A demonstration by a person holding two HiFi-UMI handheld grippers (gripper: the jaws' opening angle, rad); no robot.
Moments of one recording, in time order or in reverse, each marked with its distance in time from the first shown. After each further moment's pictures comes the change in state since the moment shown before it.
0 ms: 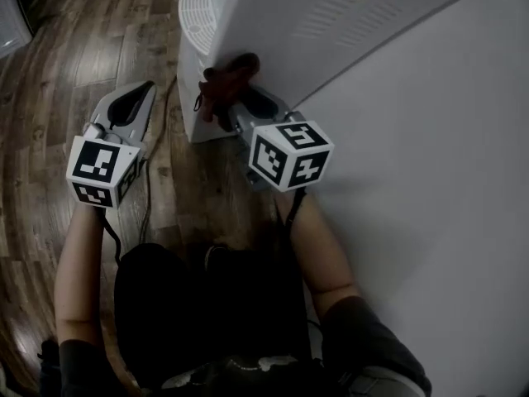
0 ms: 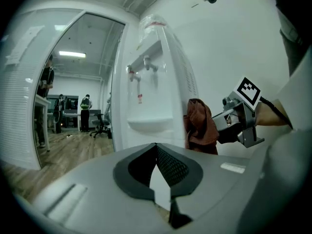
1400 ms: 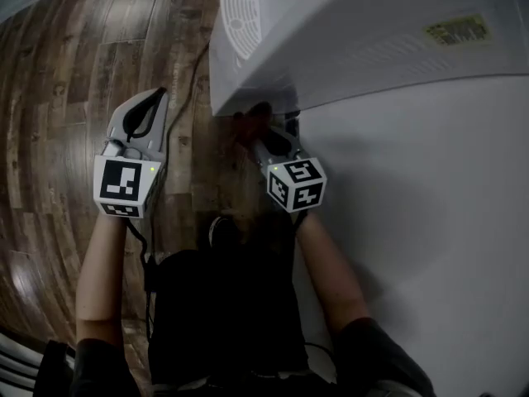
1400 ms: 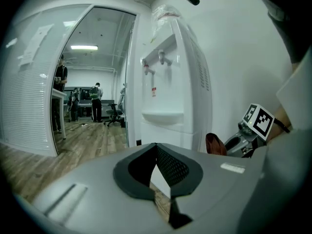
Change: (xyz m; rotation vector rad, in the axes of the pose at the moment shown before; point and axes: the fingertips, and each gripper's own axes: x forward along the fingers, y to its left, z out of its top) left arm -0.032 0.013 -0.027 -0.093 0.139 0.141; right arm -0.020 -0.013 -0.142 0.016 0.388 0.028
